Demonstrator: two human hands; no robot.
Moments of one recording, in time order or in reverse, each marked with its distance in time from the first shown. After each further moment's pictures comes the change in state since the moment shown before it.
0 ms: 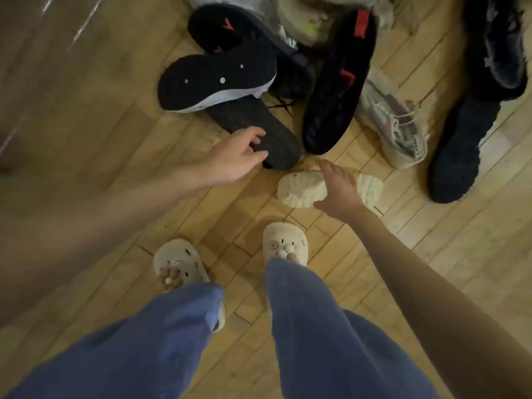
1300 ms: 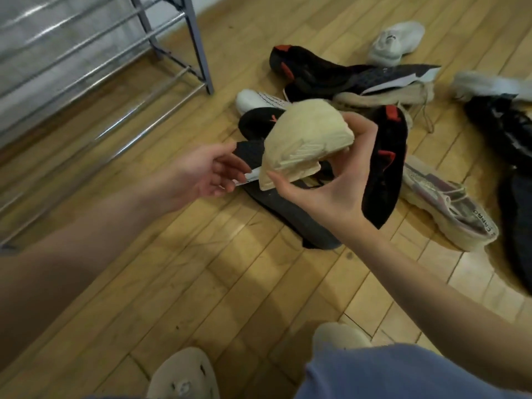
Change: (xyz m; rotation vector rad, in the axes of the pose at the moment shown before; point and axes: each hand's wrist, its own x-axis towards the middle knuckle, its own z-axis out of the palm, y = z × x) left_hand -0.017 -0.056 -0.092 -0.589 0.148 -0.085; right_hand 0.042 -0.144 -0.020 0.783 1.137 -0.959
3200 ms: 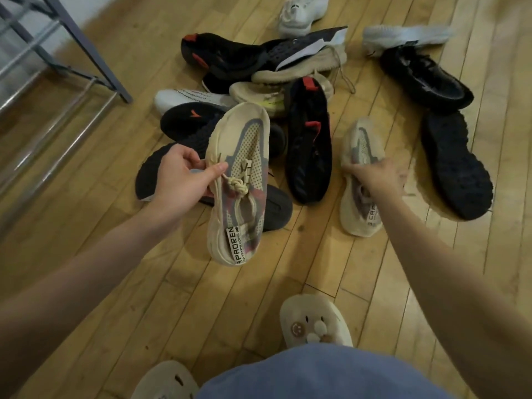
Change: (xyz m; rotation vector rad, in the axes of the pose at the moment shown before) left_hand 0.033 -0.018 0.087 0.149 0.325 0.397; right_hand -0.047 0.129 -0.174 -0.820 0.145 1.359
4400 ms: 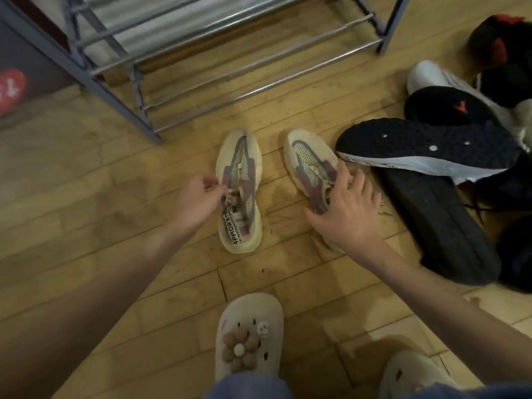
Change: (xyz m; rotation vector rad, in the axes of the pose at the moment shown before) left_hand -0.114 -0.194 -0.209 0.091 0.539 -0.576; right_hand -0.285 -0.096 0.179 -0.578 -0.302 -1.341
